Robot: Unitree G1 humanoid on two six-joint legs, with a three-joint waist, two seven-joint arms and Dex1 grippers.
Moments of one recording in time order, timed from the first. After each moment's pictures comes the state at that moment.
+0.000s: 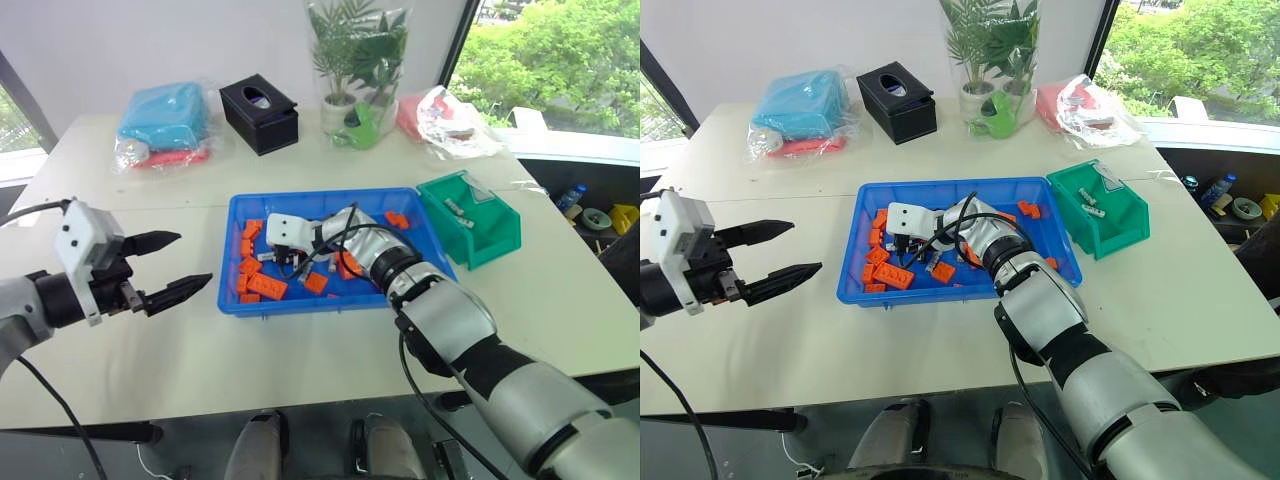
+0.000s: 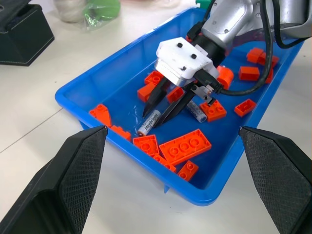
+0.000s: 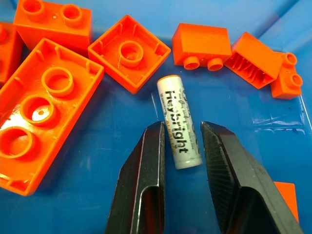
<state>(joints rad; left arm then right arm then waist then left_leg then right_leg) 0.06 0.95 0.56 -0.56 -0.80 0.75 -0.84 -1.24 0.02 0.34 1.34 -0.33 -0.21 0.87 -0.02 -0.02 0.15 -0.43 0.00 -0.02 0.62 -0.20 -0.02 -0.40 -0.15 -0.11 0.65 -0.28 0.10</state>
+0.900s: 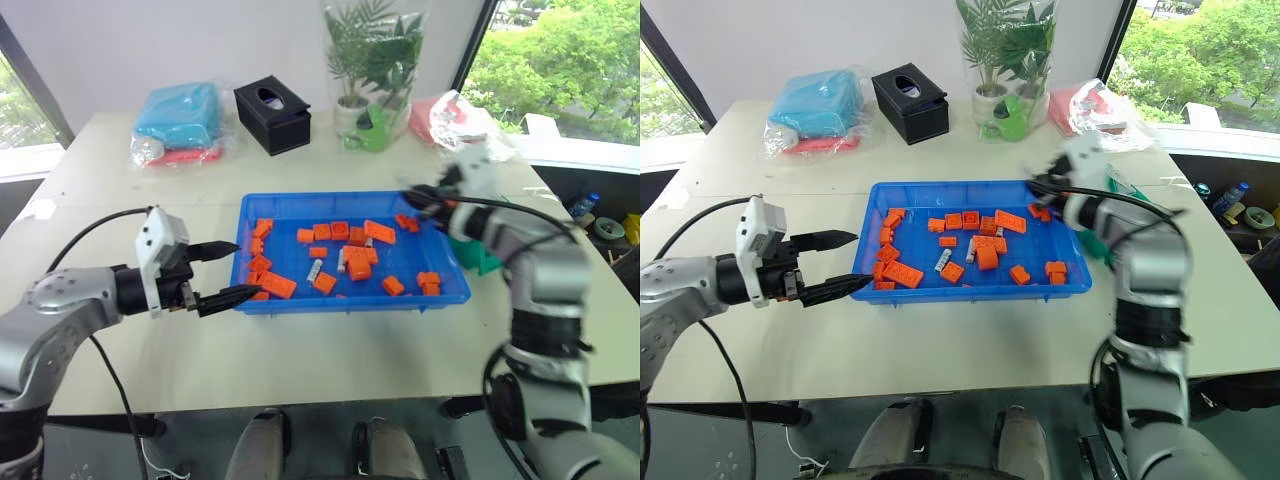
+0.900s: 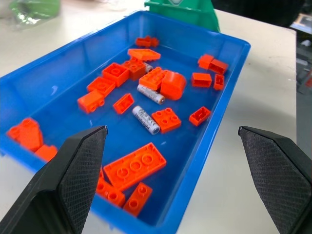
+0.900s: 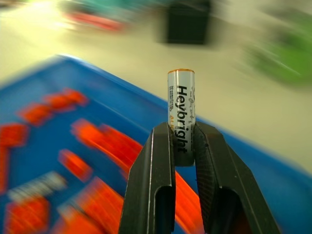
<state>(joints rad) -0.19 0.86 0.20 -0.42 -0.76 0.69 -0.92 -0.57 -0.43 -0.31 -0.24 0.05 1.01 0.71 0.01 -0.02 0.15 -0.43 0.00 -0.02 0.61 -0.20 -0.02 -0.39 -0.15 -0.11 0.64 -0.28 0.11</state>
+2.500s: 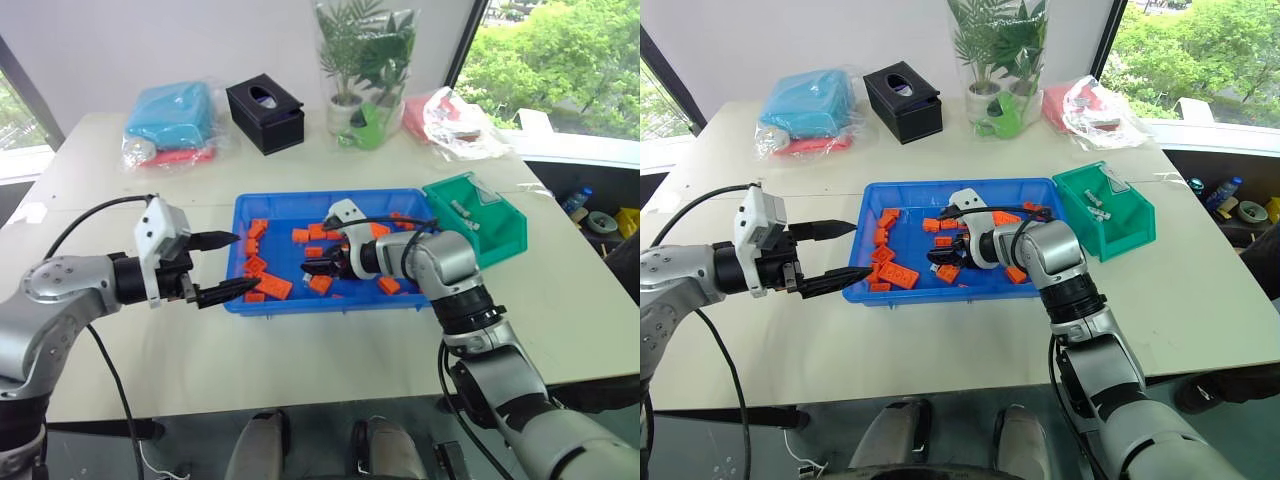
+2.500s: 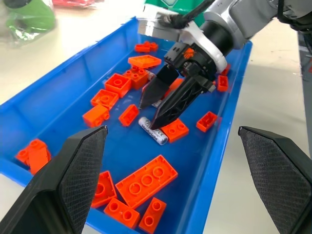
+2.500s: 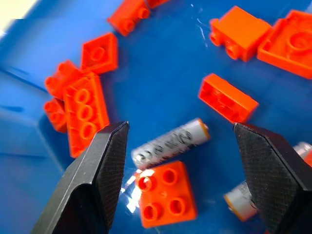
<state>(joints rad) -0.18 0.88 0.24 -0.45 -0.72 0.69 -0.93 -0.80 -0.23 0.20 0.17 0.35 1.18 0.55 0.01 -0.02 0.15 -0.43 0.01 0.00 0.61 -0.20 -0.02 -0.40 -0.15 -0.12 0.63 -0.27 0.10</state>
